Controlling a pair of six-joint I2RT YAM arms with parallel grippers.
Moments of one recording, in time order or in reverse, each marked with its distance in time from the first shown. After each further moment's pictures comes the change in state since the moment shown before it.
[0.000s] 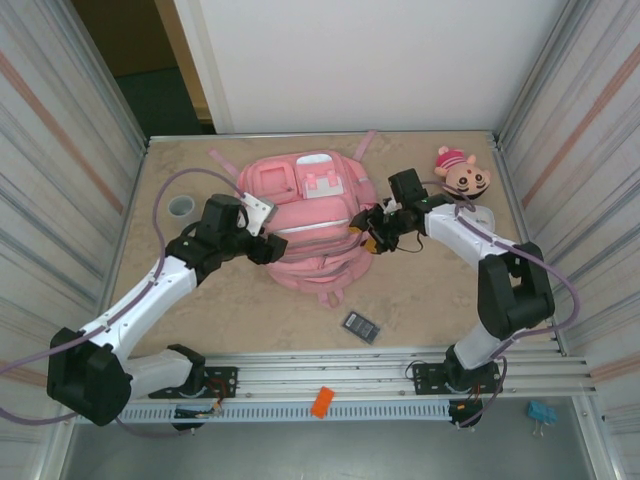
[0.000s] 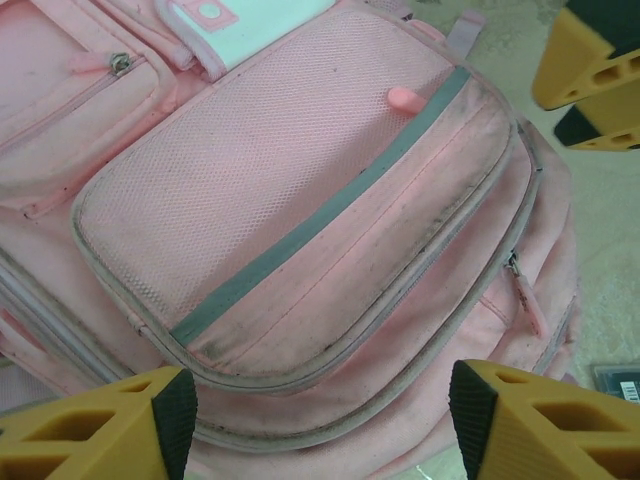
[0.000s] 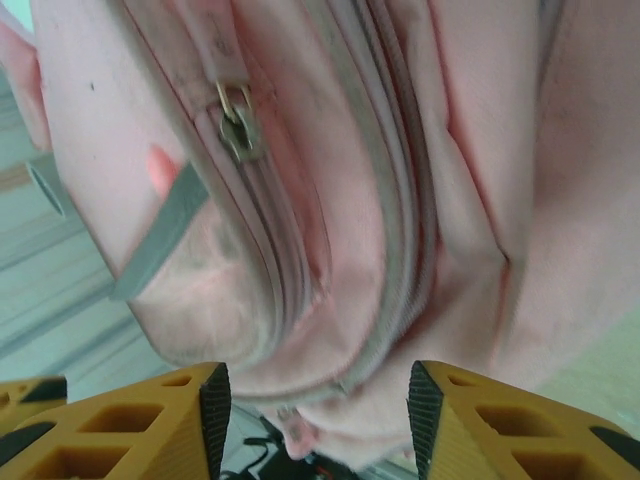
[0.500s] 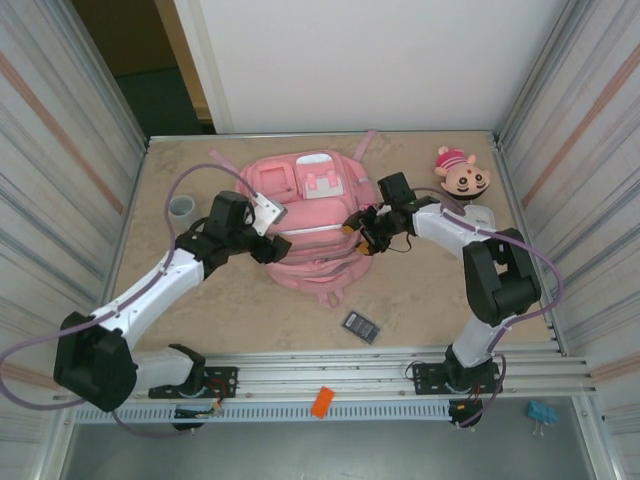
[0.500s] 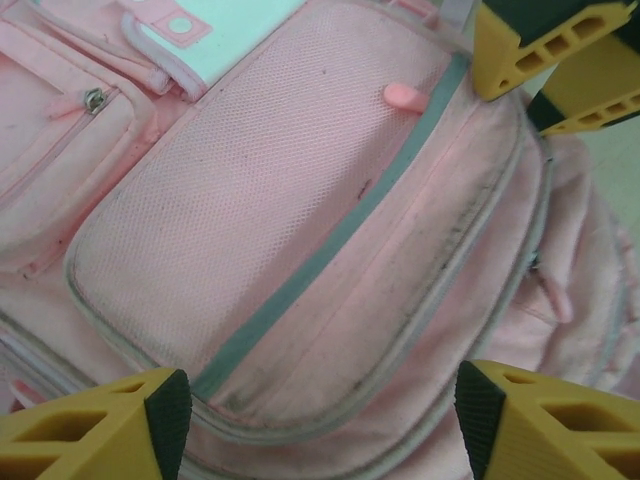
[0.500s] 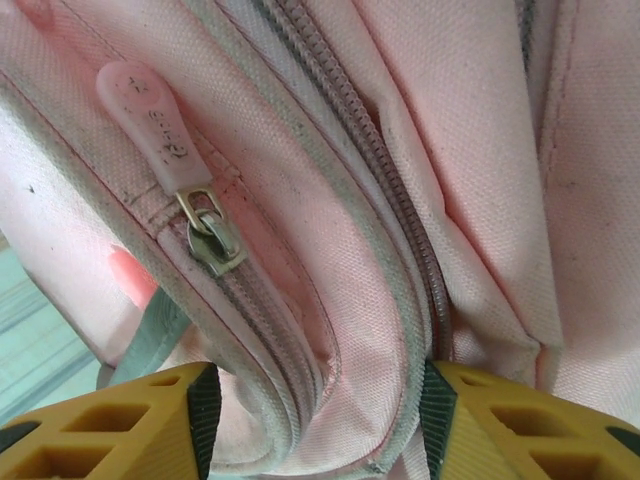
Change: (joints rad) left arm -0.013 0.099 0.032 0.032 -0.019 0.210; right arm 0.034 0.089 0.002 0.084 0.068 0.117
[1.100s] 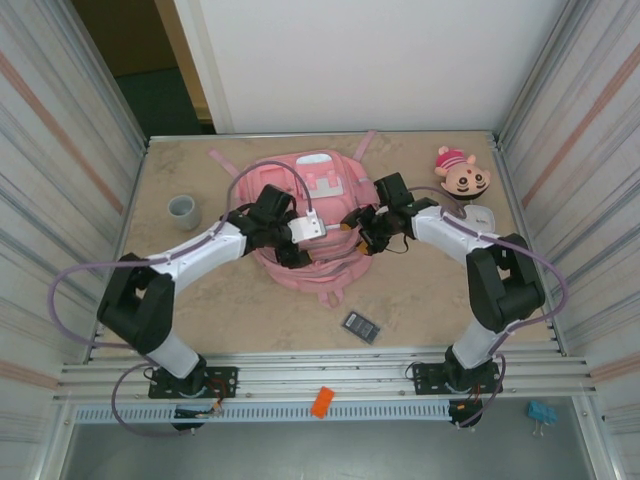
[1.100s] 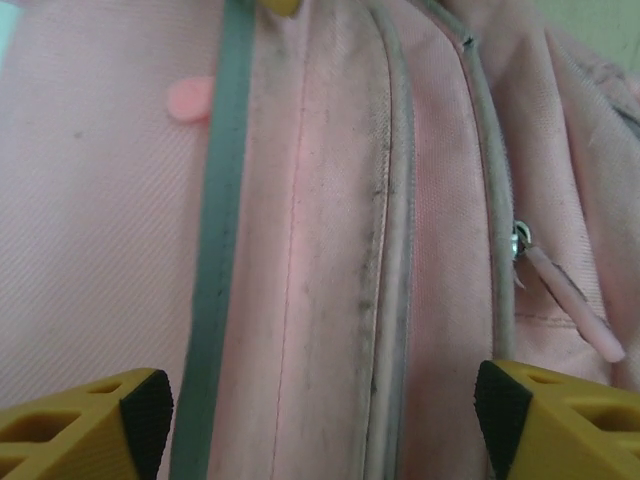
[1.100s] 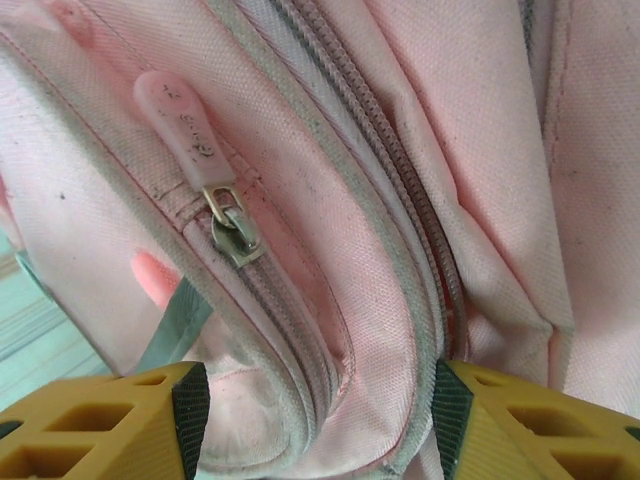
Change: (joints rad) left arm -0.123 0.350 0.197 -0.051 0.000 0.496; right arm 0.028 -0.052 -0.014 0.011 0.085 0.048
